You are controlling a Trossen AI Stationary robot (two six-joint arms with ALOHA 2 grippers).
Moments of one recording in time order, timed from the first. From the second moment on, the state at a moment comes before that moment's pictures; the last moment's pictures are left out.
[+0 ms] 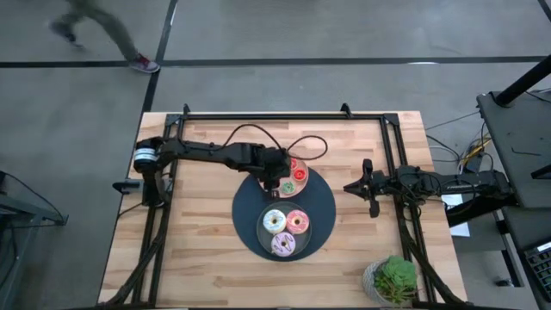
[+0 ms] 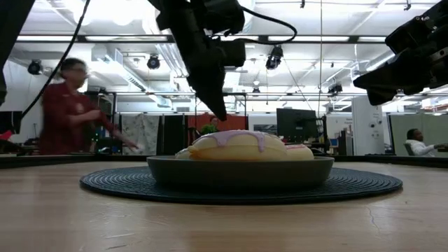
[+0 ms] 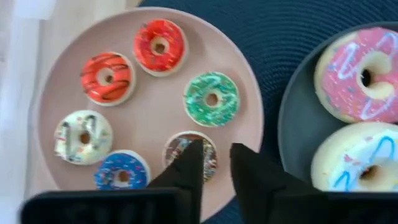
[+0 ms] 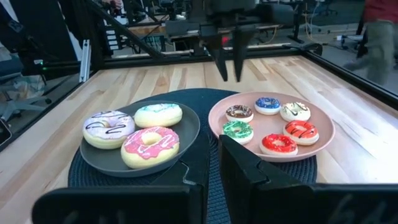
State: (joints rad) left arm 0.10 1.83 1.45 -0.70 -0.02 0.03; right arm 0.02 0.17 0.01 0.01 0.00 0.11
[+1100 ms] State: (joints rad) left arm -0.04 1.05 0.74 -0.06 -0.02 -0.12; right arm 0.02 0.17 0.01 0.01 0.00 0.11
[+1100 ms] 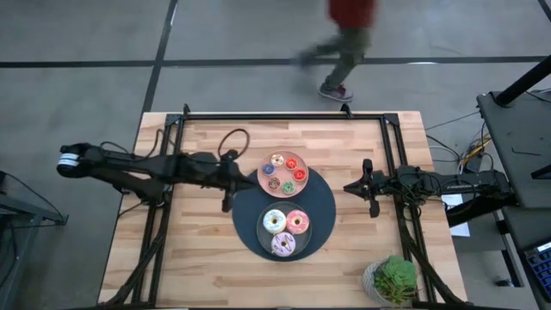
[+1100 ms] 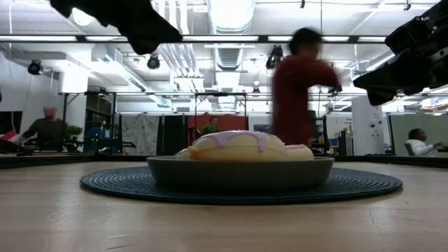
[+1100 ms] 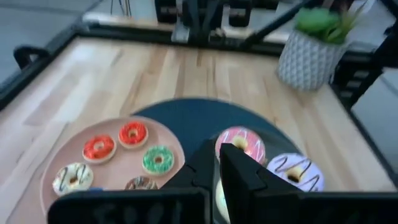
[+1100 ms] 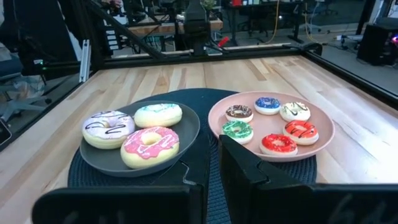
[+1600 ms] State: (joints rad) left arm -0.04 0.87 0.60 0.11 -0.02 -0.16; right arm 0.02 0.17 0.01 0.01 0.00 0.11
